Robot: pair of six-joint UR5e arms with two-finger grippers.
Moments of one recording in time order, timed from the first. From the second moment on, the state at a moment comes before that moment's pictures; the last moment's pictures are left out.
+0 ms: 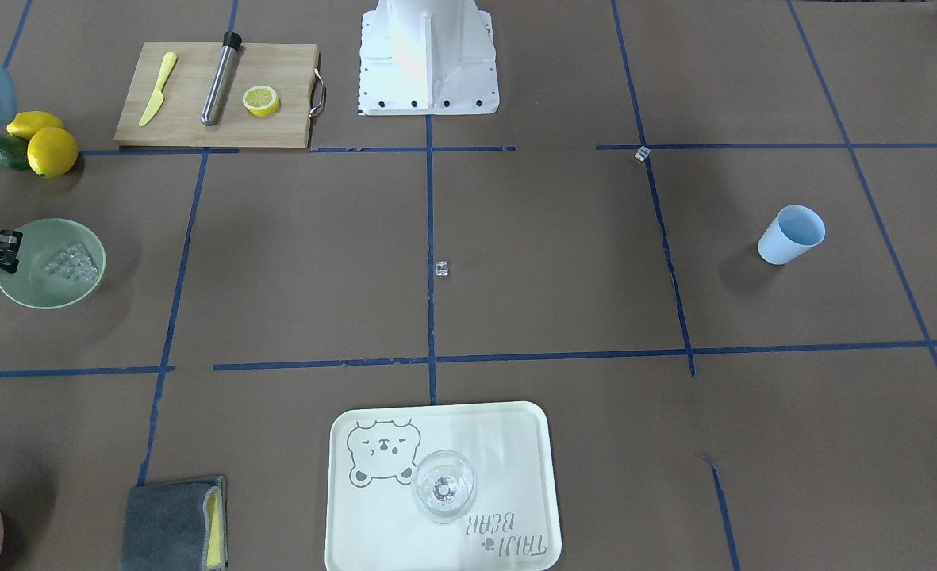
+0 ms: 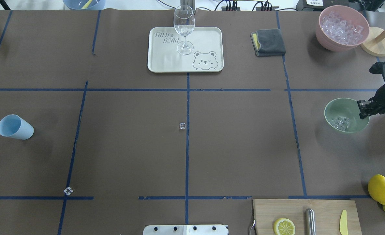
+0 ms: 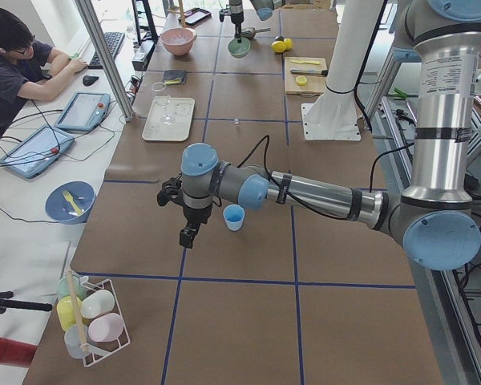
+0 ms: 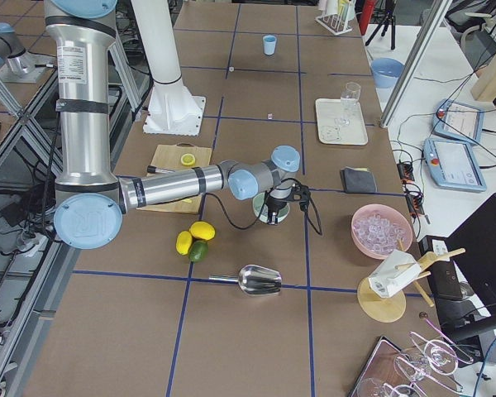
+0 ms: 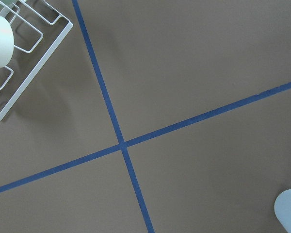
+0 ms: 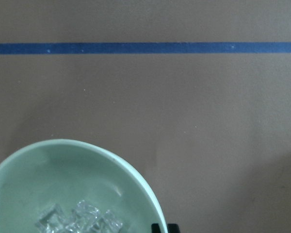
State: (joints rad) left arm -1.42 -1.56 -1.77 -1.71 -2.22 0.02; right arm 1.07 -1.58 1.73 -1.40 2.22 0.61
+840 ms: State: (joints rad) left arm -1.42 -1.56 -1.77 -1.71 -2.22 0.02; right arm 1.13 -1.60 1.78 -1.41 2.21 0.54
